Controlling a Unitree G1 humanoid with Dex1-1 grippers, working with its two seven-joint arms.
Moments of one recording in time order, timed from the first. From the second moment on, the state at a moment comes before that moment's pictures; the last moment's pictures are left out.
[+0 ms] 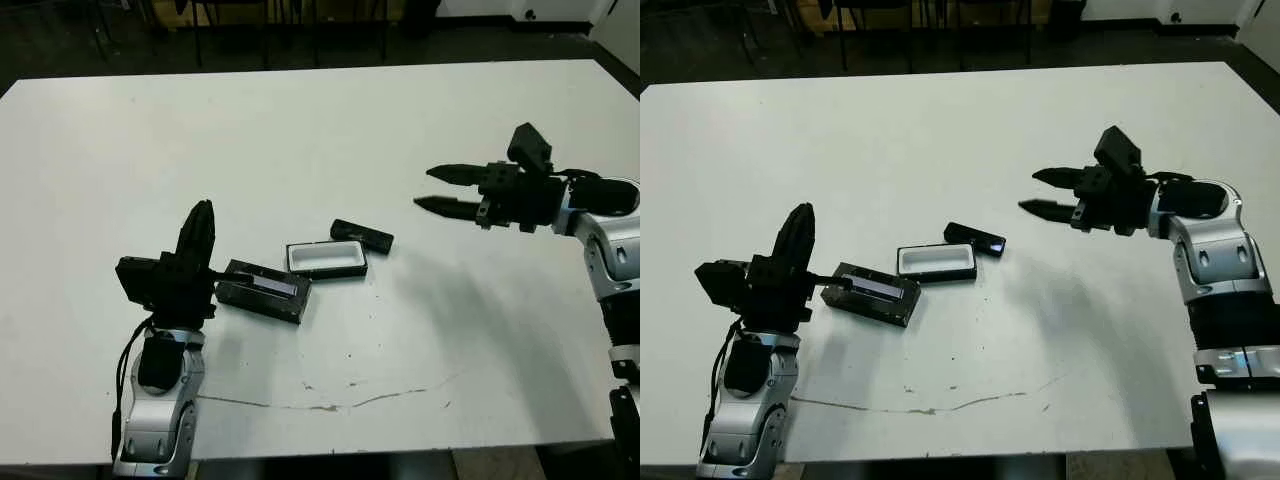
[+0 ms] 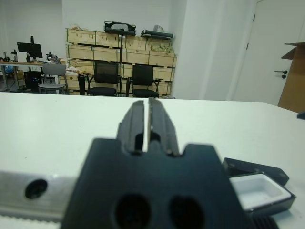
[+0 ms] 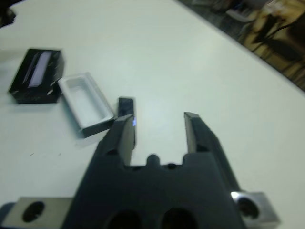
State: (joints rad) left arm 0.10 0.06 -0.02 -0.18 -0.10 -0.21 -0.09; right arm -0.65 -0.65 0.11 0.44 0.17 0.16 1.22
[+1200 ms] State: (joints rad) left arm 0.10 0.06 -0.02 -0.19 -0.10 -0.19 -0.09; right arm -0.58 -0.55 0.18 0.49 0.11 0.13 1.14
